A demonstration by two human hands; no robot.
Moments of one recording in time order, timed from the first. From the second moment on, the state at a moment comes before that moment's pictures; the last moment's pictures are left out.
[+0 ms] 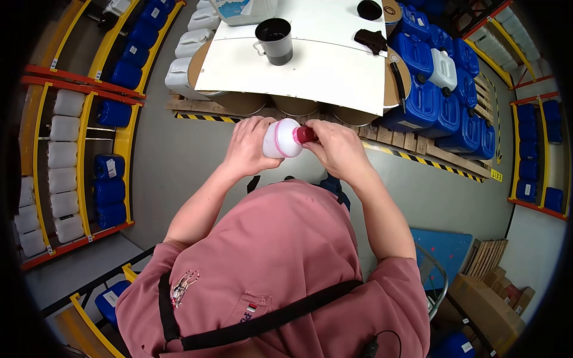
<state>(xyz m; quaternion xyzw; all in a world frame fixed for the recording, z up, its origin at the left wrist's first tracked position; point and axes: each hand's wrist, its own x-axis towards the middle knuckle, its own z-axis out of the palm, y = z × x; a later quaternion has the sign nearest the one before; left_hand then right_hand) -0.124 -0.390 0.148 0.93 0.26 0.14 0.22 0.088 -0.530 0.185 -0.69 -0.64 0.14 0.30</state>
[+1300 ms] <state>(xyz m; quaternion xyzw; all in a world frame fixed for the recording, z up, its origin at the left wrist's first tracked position) -0.050 -0.309 -0.016 0.53 0.67 -0.02 0.52 0.561 -0.147 0.069 -0.83 -0.51 0.06 0.21</state>
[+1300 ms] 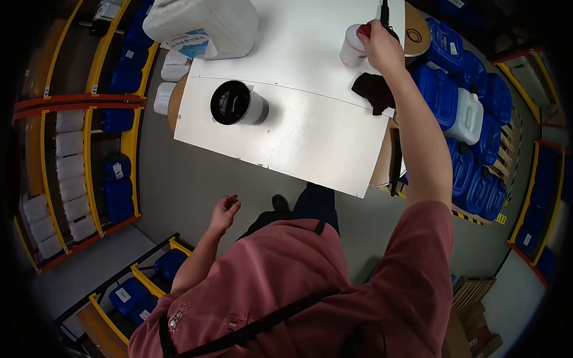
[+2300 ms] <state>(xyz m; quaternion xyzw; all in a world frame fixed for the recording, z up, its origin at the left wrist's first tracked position) -0.046 -0.345 -0.026 0.46 0.70 -0.01 0.54 0.498 -0.253 -0.151 -0.86 -0.50 0.05 0.07</state>
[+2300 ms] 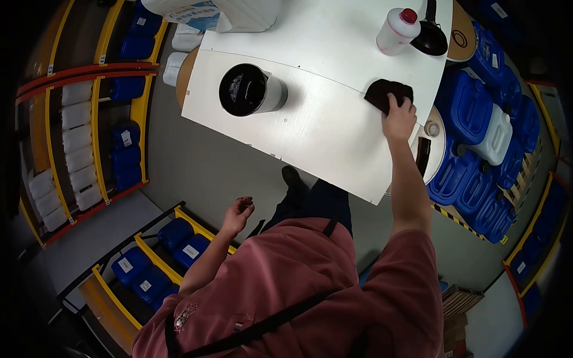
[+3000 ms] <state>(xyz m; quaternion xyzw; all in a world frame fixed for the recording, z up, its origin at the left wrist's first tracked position) -0.093 -0.388 -0.027 0.38 0.75 0.01 0.55 0.340 -0.228 -0.128 -0.64 -0.74 0.16 0.09</state>
